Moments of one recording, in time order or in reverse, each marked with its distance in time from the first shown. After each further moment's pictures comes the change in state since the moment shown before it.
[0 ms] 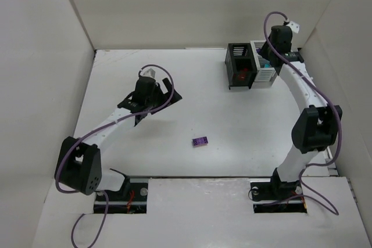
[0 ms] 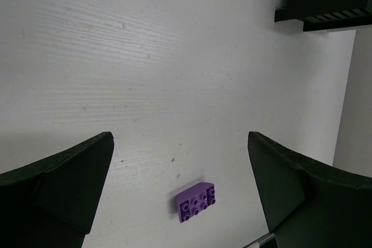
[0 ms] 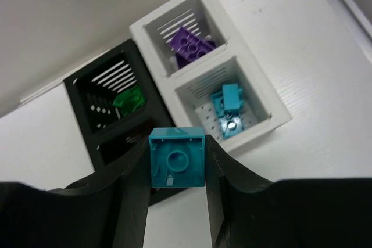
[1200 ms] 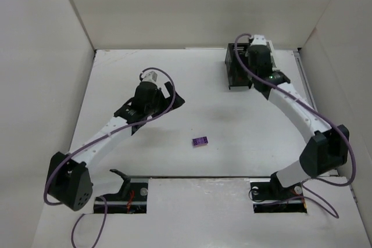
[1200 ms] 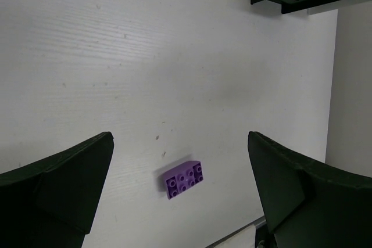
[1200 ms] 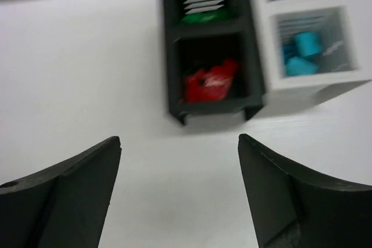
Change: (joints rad) left arm -0.100 -0.080 0.005 -0.037 -0.047 -0.010; right arm 0.176 -0.193 -0.225 0.053 -0.078 -0.191
